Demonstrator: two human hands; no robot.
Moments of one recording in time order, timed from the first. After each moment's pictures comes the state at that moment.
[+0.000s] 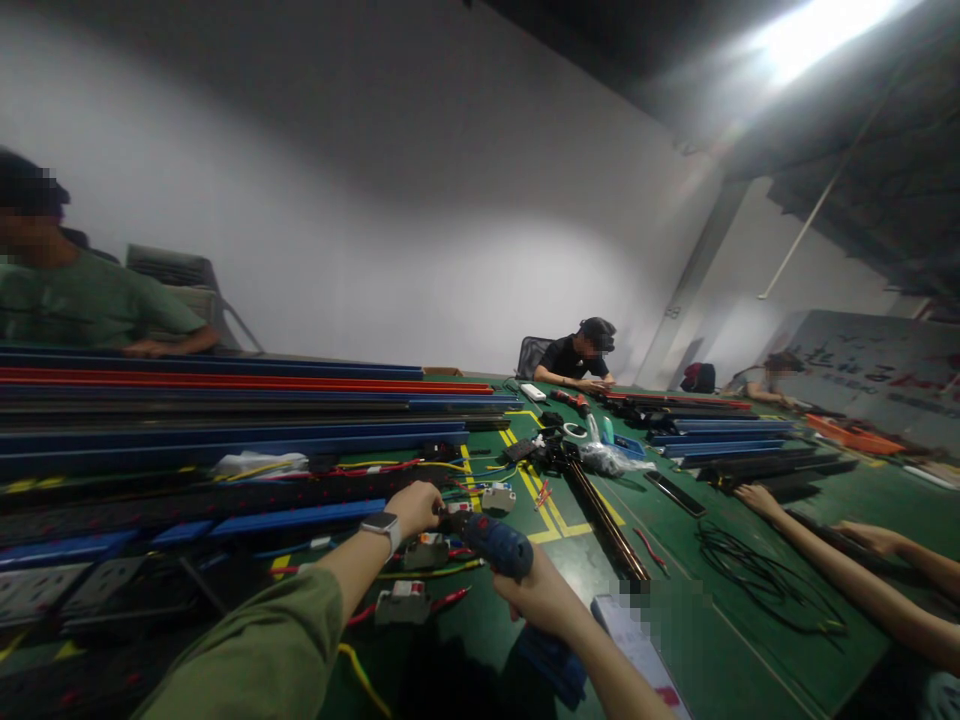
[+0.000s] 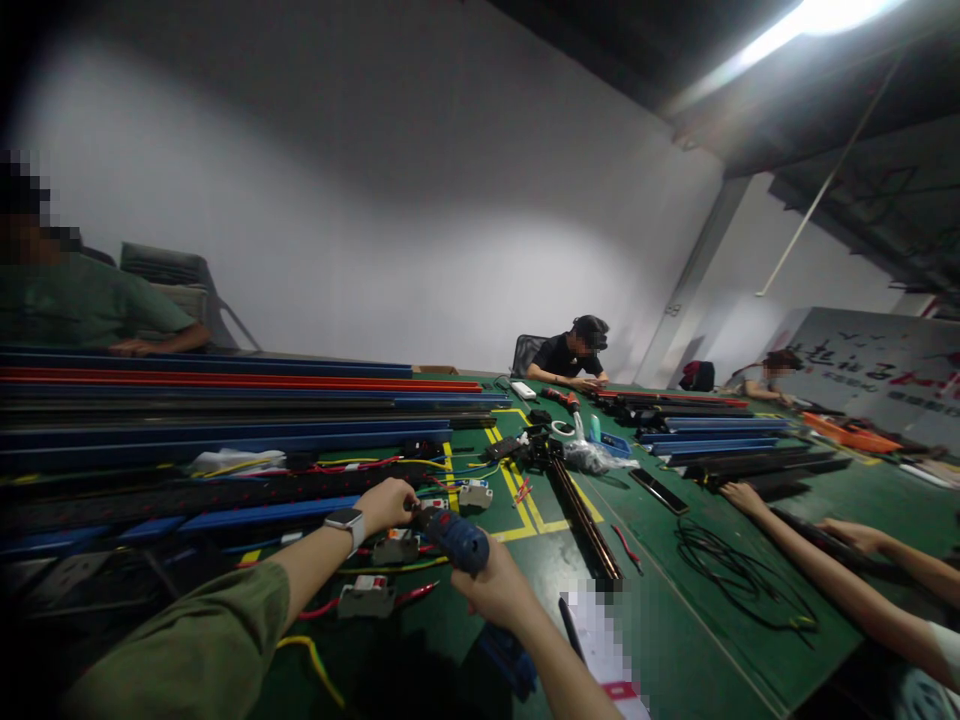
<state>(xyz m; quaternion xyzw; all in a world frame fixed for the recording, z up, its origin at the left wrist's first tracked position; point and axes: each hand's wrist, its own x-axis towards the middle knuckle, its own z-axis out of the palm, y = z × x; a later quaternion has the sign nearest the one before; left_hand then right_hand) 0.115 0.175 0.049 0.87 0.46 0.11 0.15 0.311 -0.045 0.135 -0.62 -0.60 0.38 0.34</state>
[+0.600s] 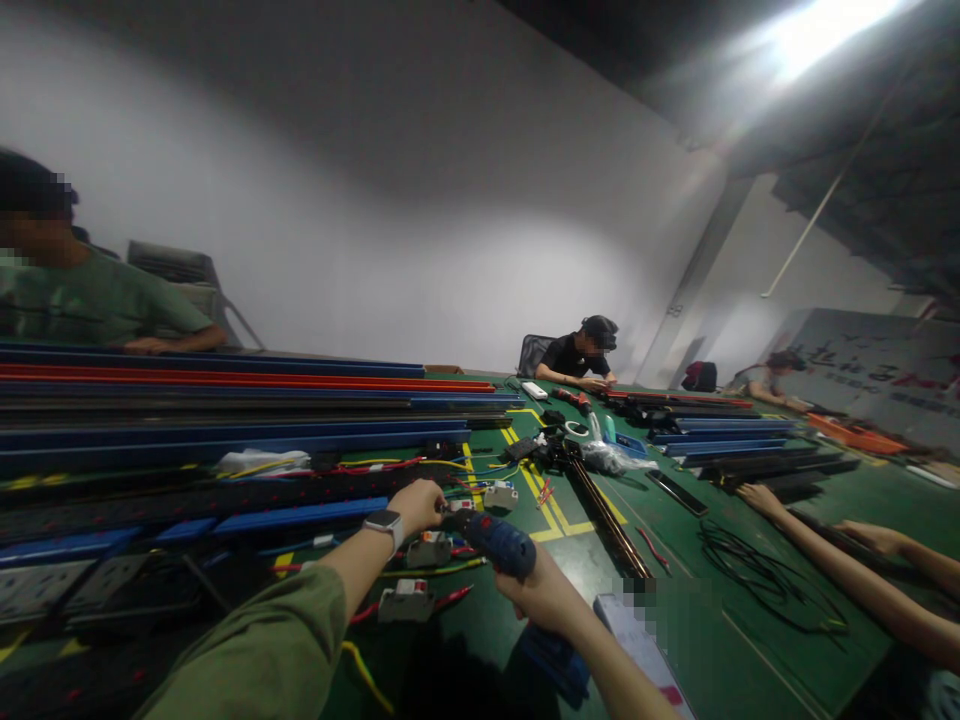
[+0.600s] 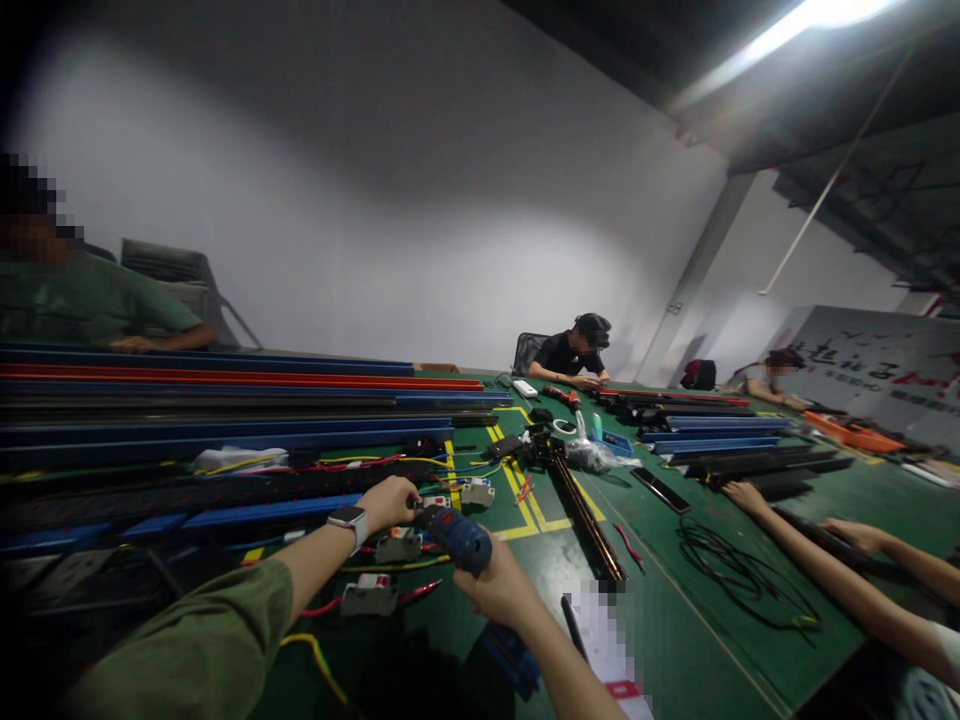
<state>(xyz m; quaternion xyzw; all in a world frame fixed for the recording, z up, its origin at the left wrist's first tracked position) 0.115 0.176 0.049 0.87 0.45 0.11 0.15 0.311 -0.043 0.133 -0.63 -0.59 0.38 0.33</state>
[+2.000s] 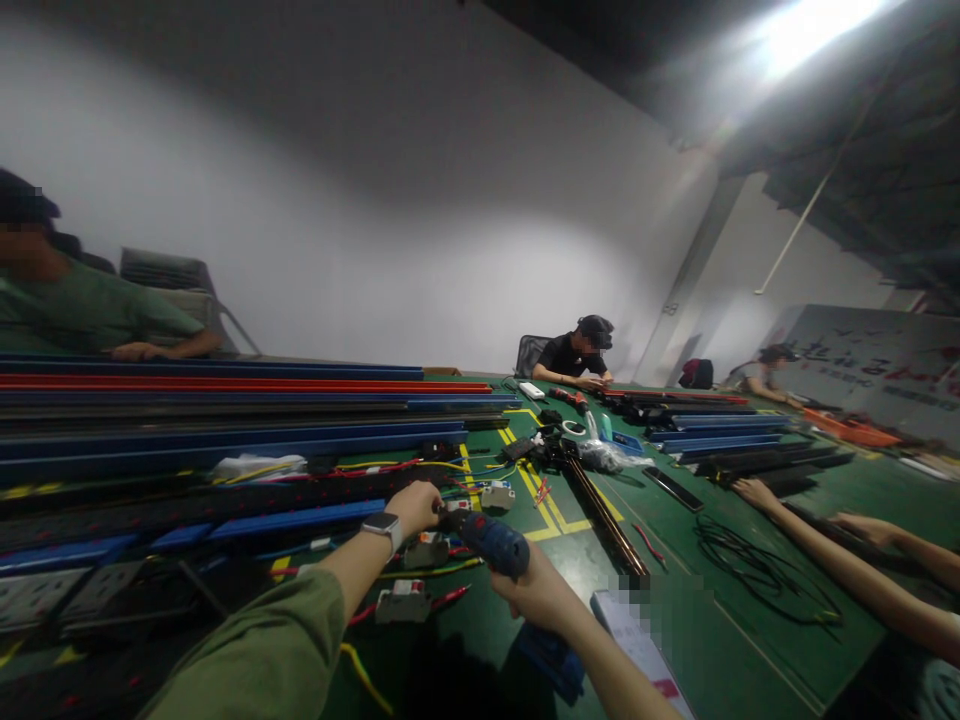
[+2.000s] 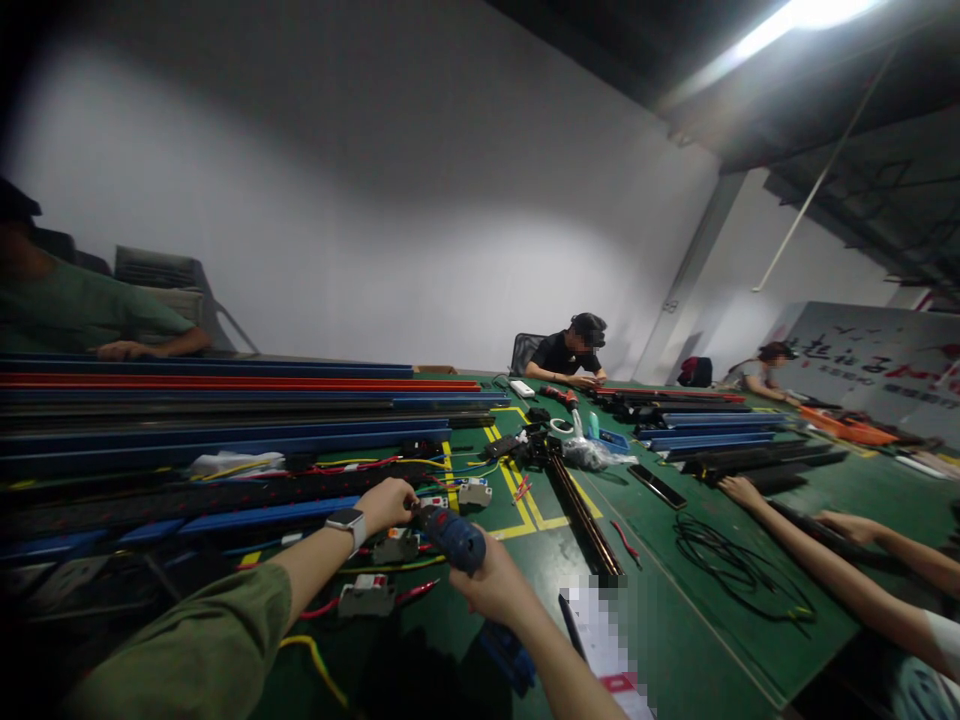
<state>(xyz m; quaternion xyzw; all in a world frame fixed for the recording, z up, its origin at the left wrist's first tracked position) 0.117 0.170 0.058 0.86 0.47 0.10 0.17 0.311 -0.043 0.131 -0.62 -0.59 0.40 0.33</state>
